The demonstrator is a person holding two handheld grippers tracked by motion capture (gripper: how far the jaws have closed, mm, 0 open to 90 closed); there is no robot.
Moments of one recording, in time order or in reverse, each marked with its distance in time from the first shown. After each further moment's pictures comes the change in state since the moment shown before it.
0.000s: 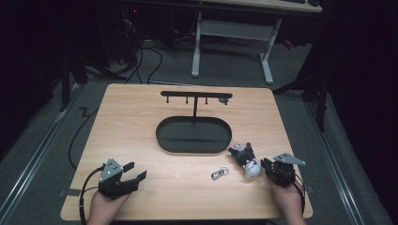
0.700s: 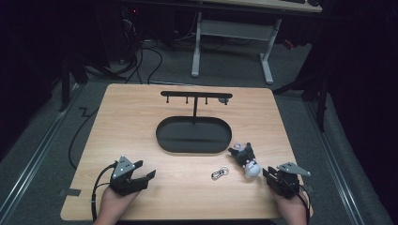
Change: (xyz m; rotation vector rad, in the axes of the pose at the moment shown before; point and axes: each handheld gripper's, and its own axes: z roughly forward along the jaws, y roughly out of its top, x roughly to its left) left arm -0.006 -0.003 0.028 0.048 -0.020 0.046; right arm 0.012 -0.016 -0.025 0.036 -0.026 0.033
